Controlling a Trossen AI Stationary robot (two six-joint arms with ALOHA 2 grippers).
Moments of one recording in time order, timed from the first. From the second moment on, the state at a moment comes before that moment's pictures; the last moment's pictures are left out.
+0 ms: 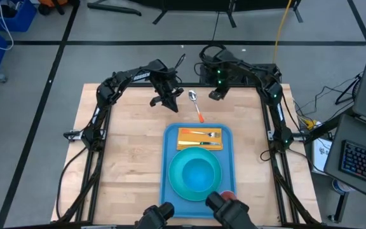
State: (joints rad) left arm 0.70 2.23 1.84 -1.57 1.38 1.50; right arm -0.78 2.20 1.94 -1.59 -0.12 -0.20
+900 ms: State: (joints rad) left arm 0.69 2.23 1.84 -1.57 1.34 1.52; right arm -1.01 2.10 1.69 -1.07 0.04 -1.13
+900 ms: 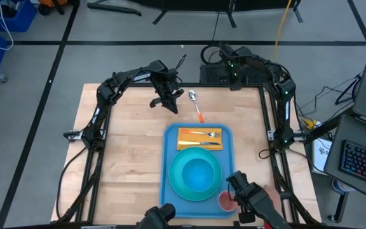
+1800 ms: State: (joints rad) left arm 0.65 2.23 1.84 -1.51 1.33 1.49; right arm -0.93 1.97 1.67 -1.01 -0.19 -1.22
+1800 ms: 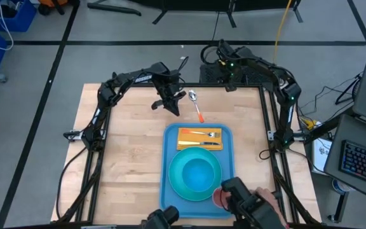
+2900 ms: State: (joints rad) left arm 0.78 2.23 1.84 -1.07 1.16 0.96; right arm -1.00 1.99 1.67 -0.87 -0.53 -0.22
